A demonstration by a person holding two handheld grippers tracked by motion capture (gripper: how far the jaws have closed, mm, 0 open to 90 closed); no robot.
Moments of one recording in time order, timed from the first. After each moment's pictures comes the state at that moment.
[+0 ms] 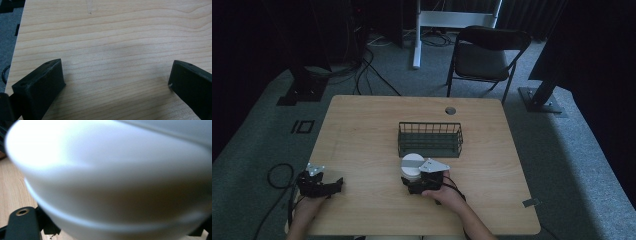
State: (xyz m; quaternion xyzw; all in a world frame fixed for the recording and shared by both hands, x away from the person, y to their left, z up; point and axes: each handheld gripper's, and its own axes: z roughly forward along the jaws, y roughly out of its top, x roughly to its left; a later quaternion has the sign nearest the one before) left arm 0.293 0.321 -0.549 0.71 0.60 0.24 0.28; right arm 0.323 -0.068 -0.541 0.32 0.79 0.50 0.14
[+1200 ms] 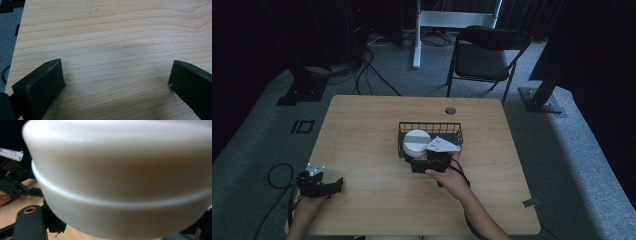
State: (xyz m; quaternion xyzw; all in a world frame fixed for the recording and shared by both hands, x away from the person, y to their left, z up) left arm 0.293 0.321 -0.549 0.71 0.60 0.24 0.28; right arm 0.340 -0.078 -0.455 0.33 0.75 0.55 0.17
